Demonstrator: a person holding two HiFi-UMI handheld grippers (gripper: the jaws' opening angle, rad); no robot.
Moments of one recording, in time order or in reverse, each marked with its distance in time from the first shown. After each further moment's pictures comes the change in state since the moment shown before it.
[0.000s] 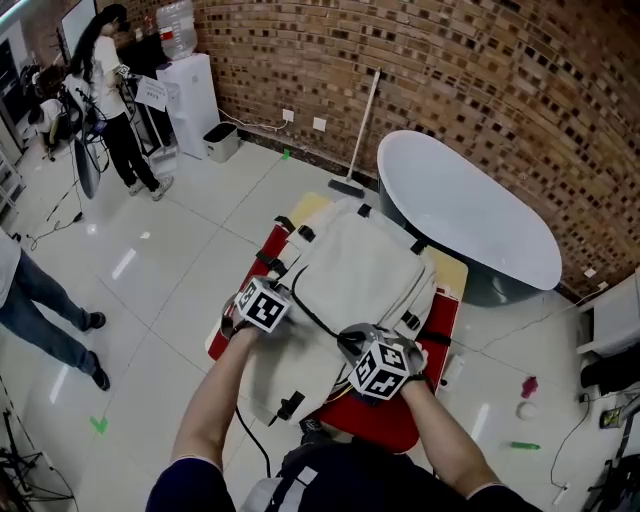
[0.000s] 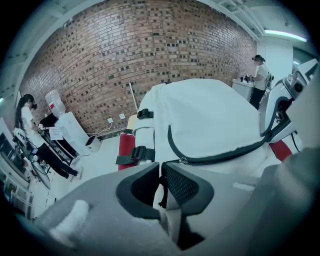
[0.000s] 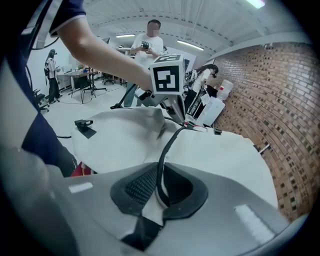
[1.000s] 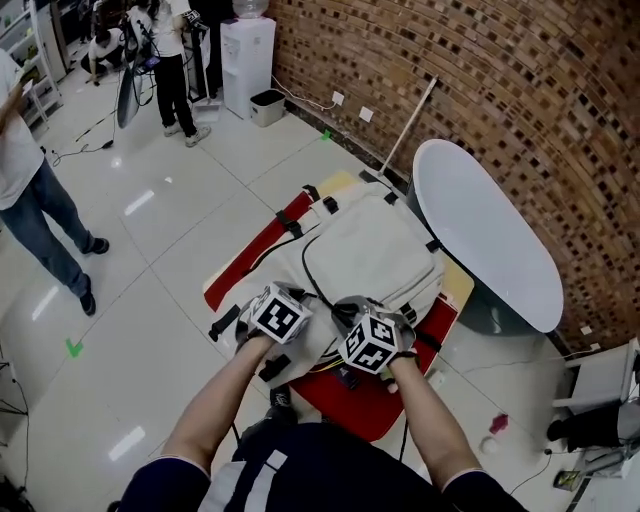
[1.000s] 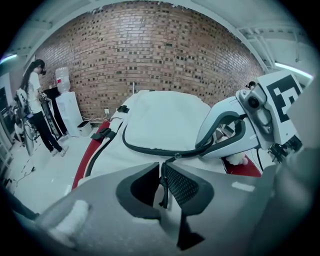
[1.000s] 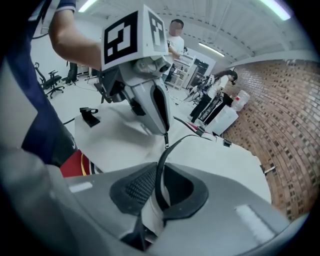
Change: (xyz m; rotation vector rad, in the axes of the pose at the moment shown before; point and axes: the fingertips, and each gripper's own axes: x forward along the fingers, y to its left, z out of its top) left arm -0.048 -0.118 -0.014 -0.243 -0.085 -0.104; right arm 0.013 -0.002 0.001 -0.215 0.006 0.056
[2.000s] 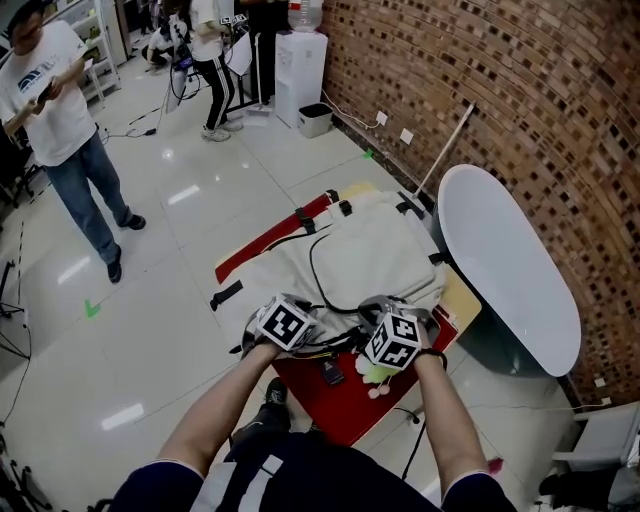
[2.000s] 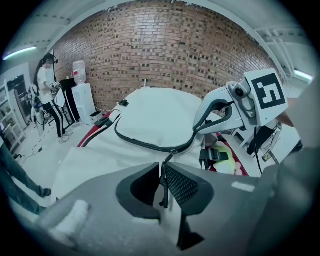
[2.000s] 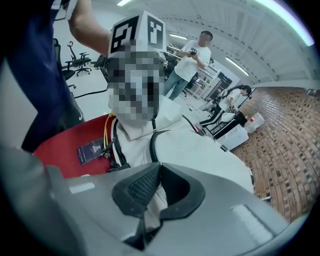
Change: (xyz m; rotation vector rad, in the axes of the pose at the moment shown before) left arm -0.009 -0.064 -0.004 -0.155 0.011 0.101; right arm -0.044 -0.019 -0.060 -0.292 -0.044 0.064
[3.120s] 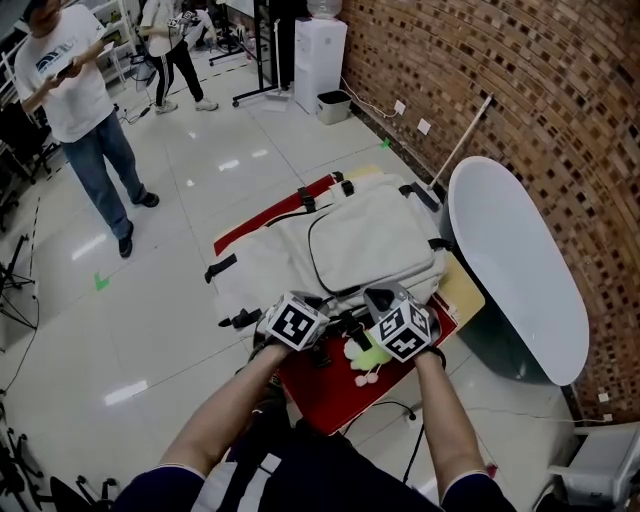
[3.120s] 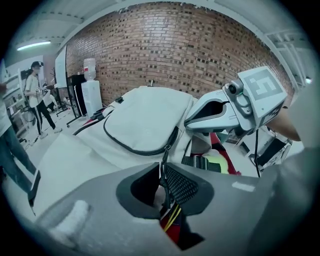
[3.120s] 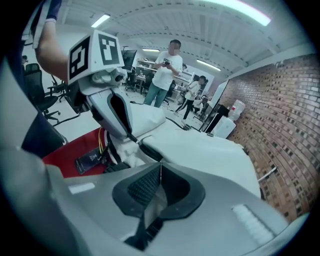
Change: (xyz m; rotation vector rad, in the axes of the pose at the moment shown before) left arm 0.021 -0.046 0.001 -0.101 -0.030 0.088; right arm -0.019 -0.014 -0.025 0.273 -0.152 -0.068
